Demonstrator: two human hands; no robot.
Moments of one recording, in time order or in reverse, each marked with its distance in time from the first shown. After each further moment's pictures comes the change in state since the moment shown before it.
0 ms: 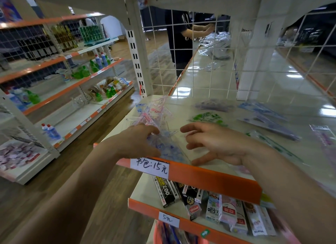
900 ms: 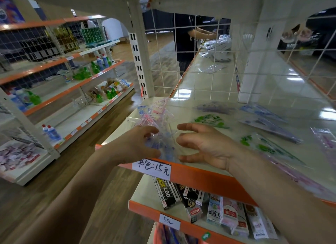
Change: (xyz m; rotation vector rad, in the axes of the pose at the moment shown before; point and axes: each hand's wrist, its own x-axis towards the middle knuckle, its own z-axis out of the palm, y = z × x) left_hand -0.006 -0.008 0.005 -0.219 0.103 0.026; right_hand 0.021 0.010 0.018 0.360 0.018 -0.032
